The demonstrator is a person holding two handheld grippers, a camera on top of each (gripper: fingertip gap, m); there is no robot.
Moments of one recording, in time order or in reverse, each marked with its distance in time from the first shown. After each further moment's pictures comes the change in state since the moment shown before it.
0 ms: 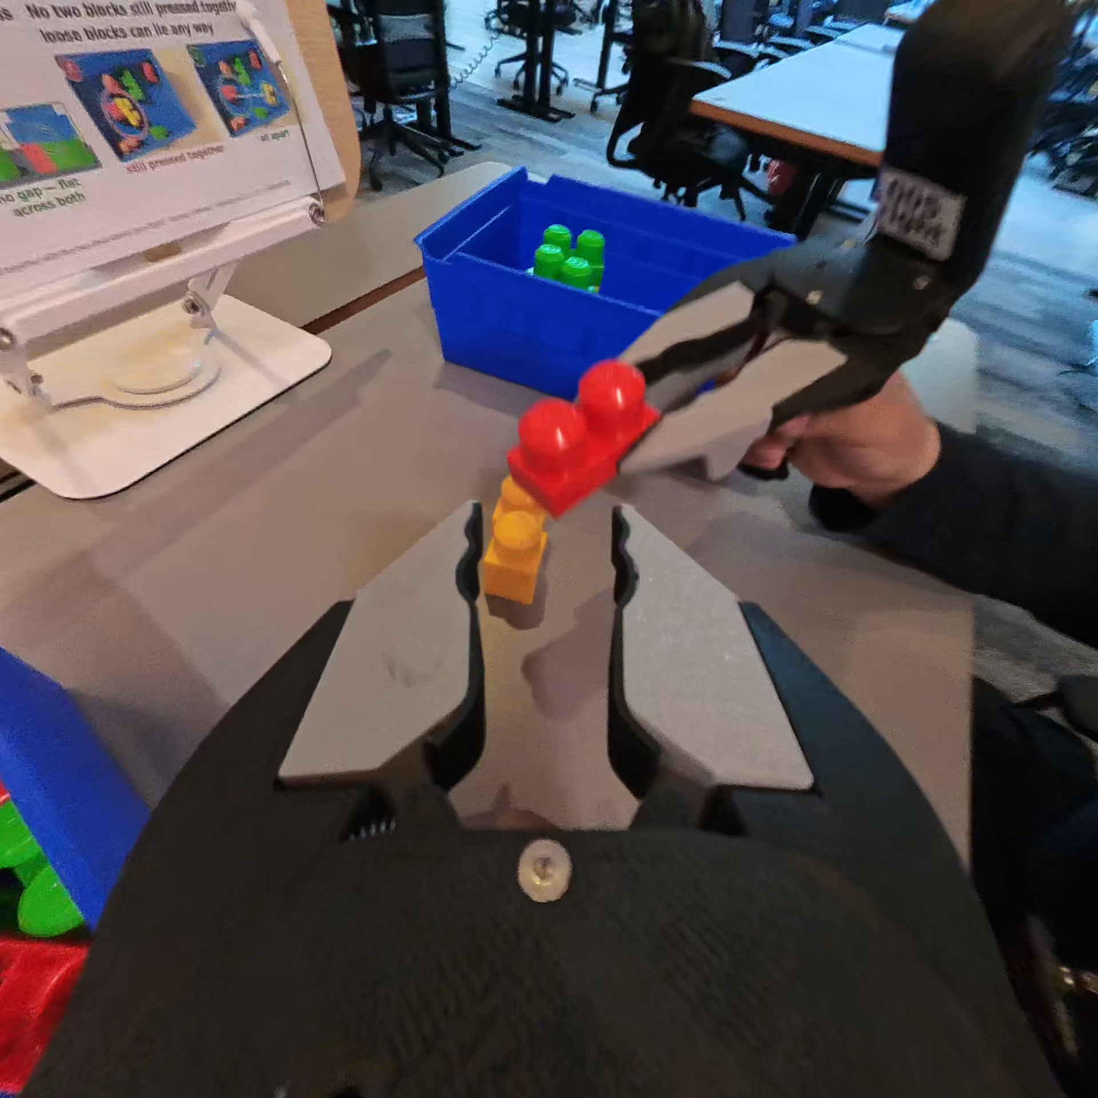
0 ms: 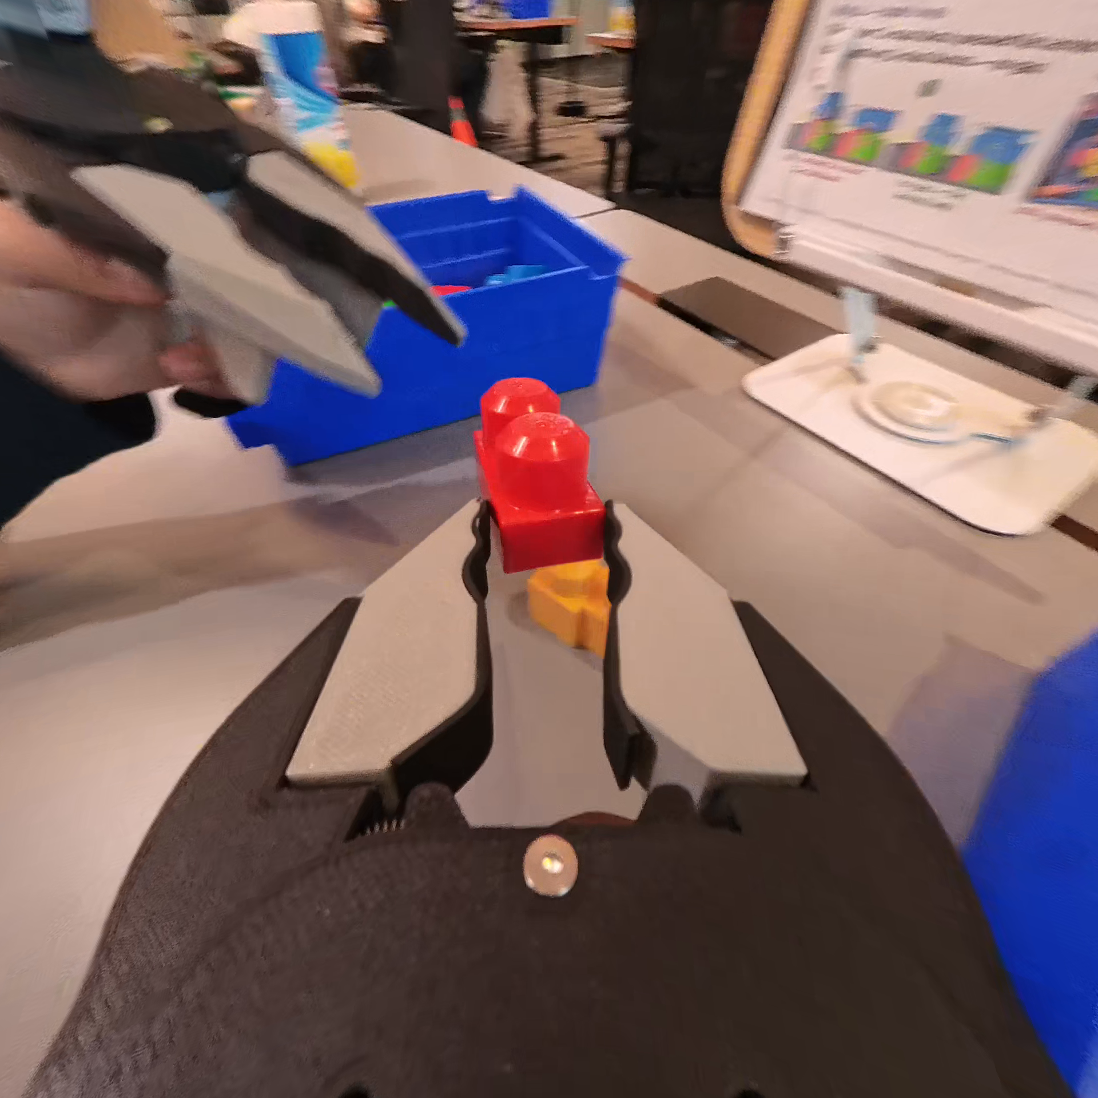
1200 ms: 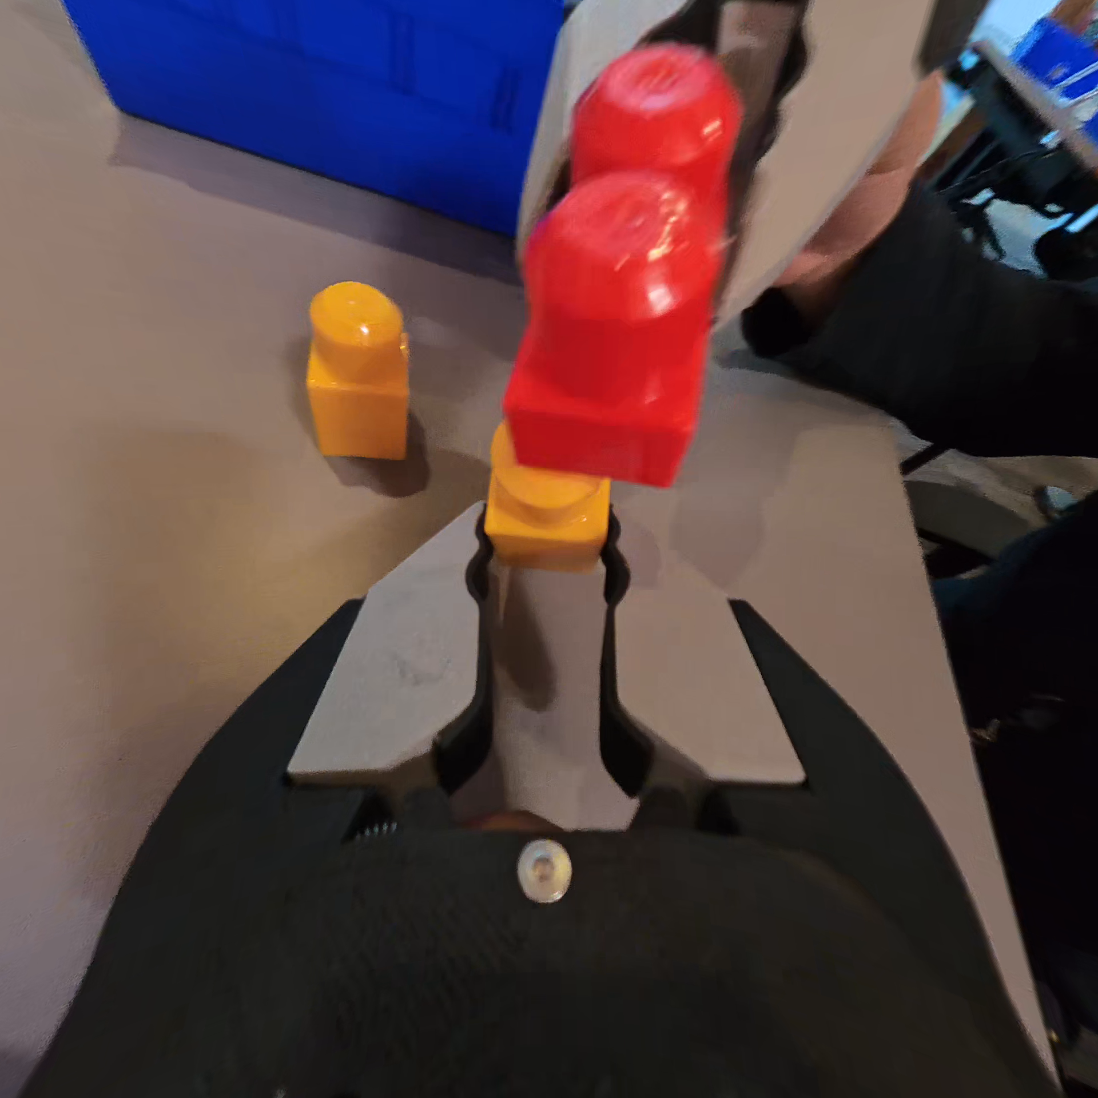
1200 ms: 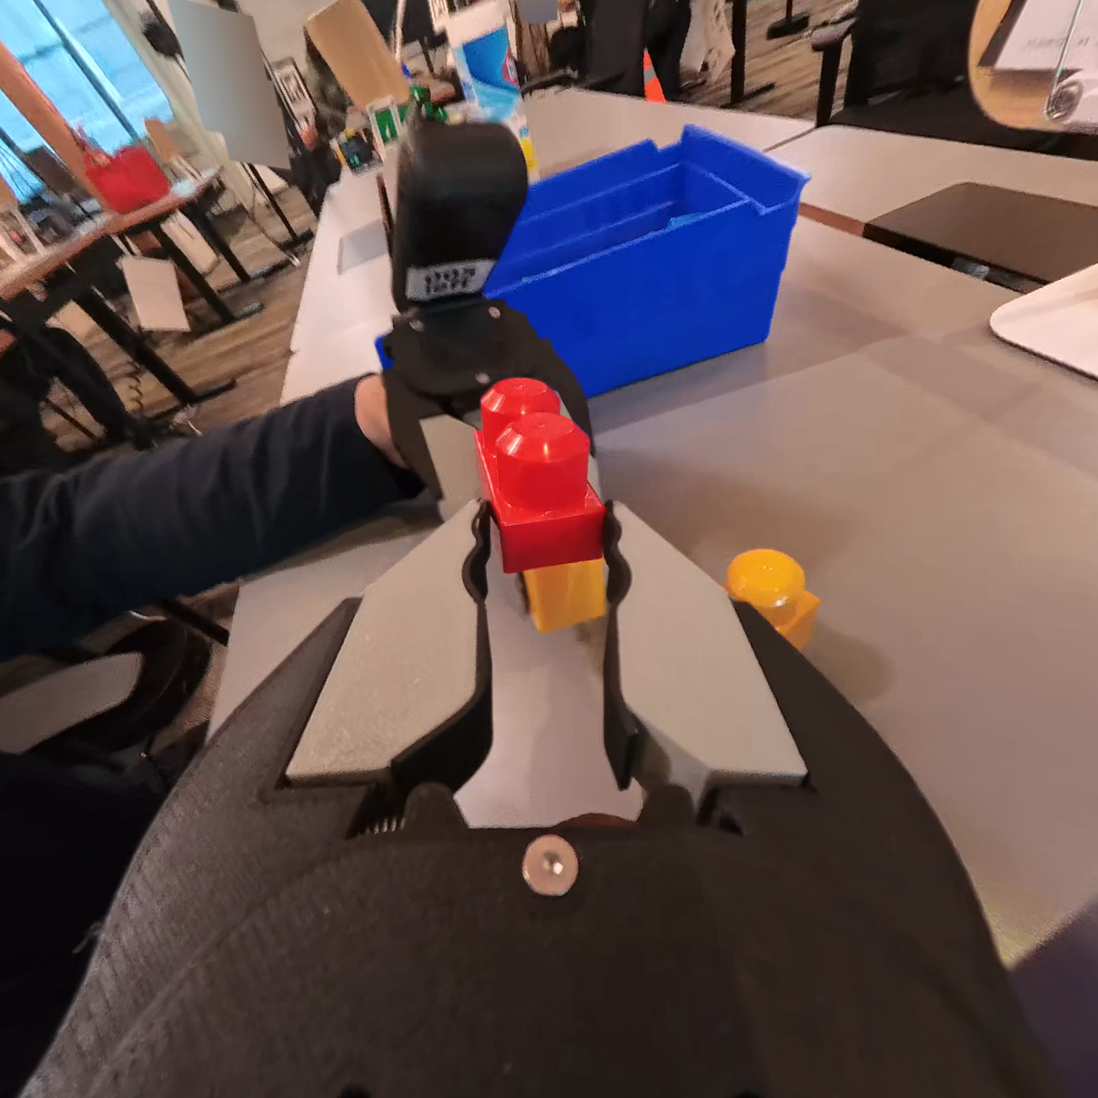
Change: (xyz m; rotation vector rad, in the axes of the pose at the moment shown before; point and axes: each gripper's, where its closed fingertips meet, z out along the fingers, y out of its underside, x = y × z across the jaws) left arm 0.032 0.095 0.059 -0.213 0.396 -0.016; right arm -0.035 0.013 0.004 -0.051 -0.350 0.147
